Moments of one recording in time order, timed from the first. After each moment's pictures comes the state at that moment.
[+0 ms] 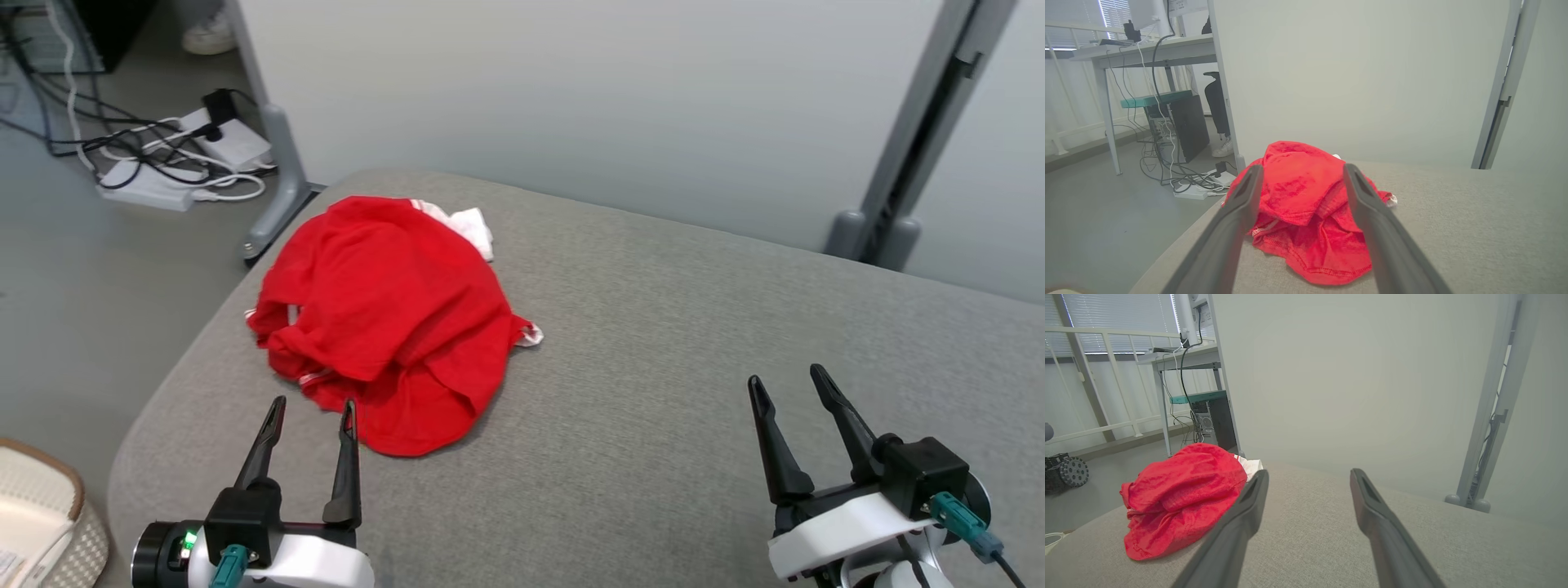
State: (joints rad) left arm 0.00 0.05 -0.13 0.18 -0.09 0.09 -0.26; right arm -0.10 -0.05 0.14 0.25 0.18 0.13 -0.26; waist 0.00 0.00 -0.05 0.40
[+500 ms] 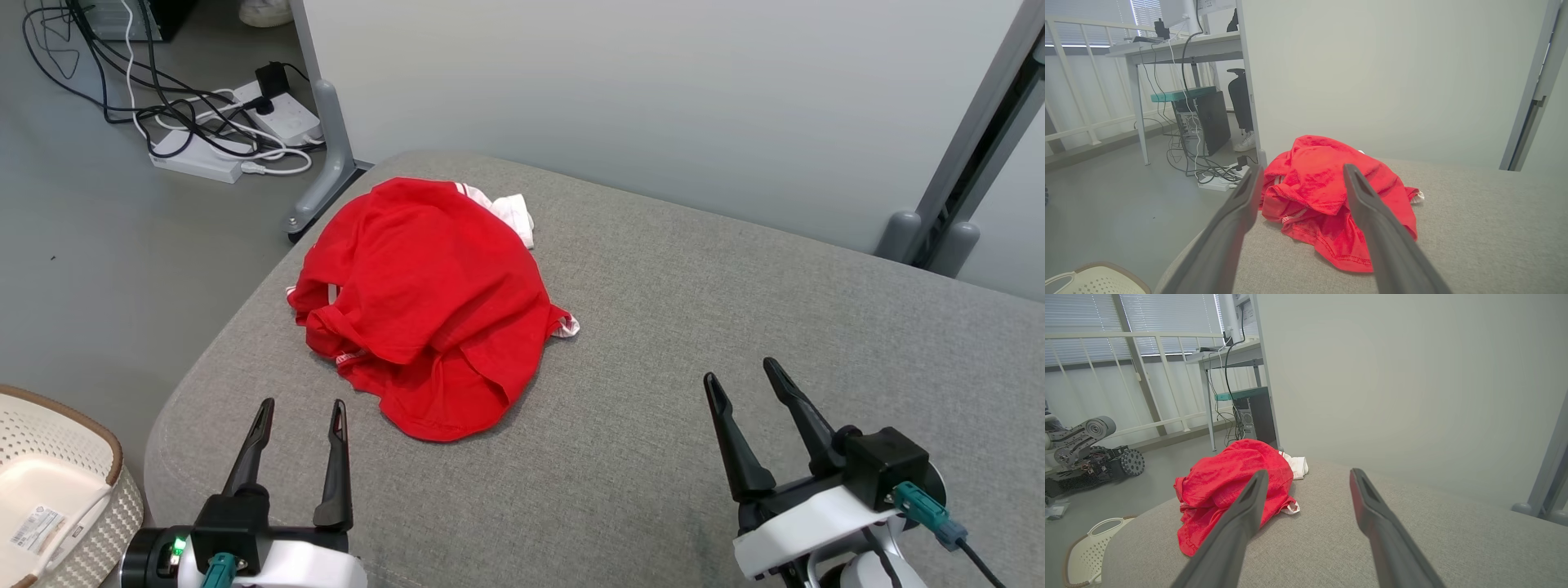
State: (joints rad) left arm 0.02 0.05 -0.10 0.14 -0.08 0.09 -0.26; right arm -0.13 -0.05 0.23 0.25 0.23 0.13 -0.26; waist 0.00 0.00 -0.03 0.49
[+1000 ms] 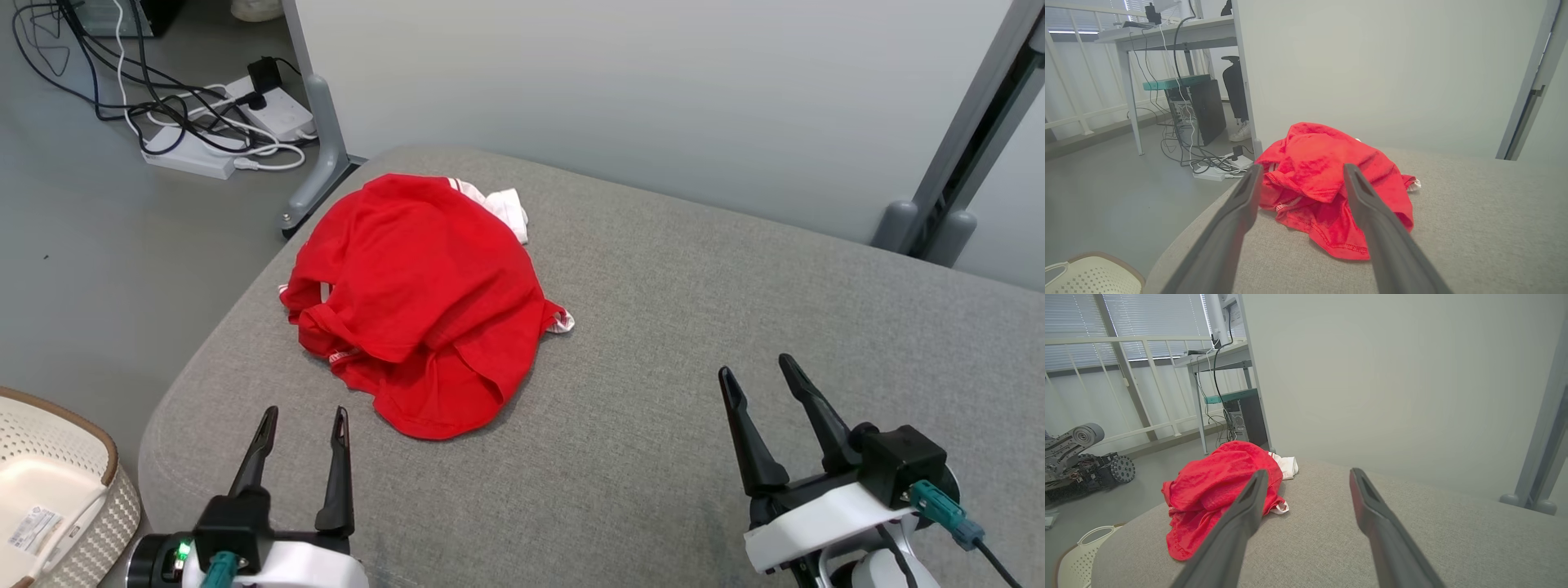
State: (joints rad) left arm 0.02 0.05 -0.11 0.17 -0.10 0.09 -0.26; right arm -0.13 -0.05 0.21 0.25 0.24 0.13 -0.26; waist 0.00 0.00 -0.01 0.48
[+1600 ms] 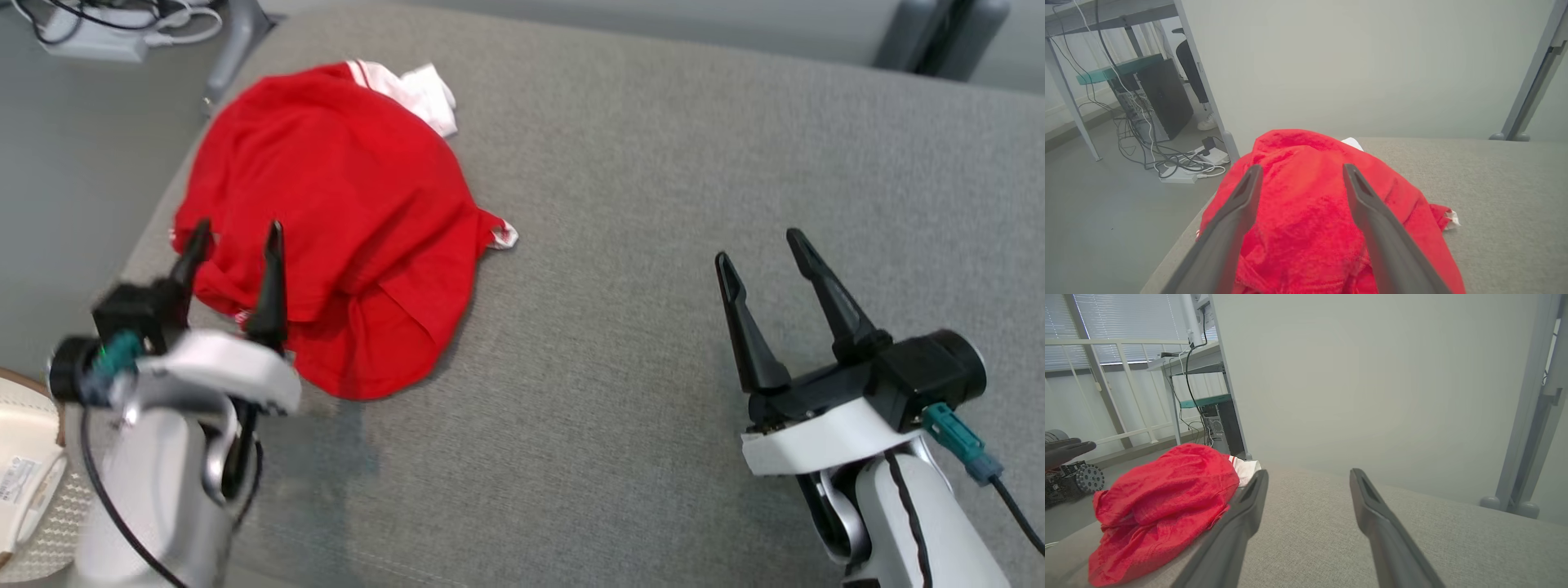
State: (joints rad) left arm -0.40 0.14 -0.06 0.39 -0.21 -0.03 -0.18; right arm -0.29 -0.05 0.20 0.13 0.10 0.13 -0.26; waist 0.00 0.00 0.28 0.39
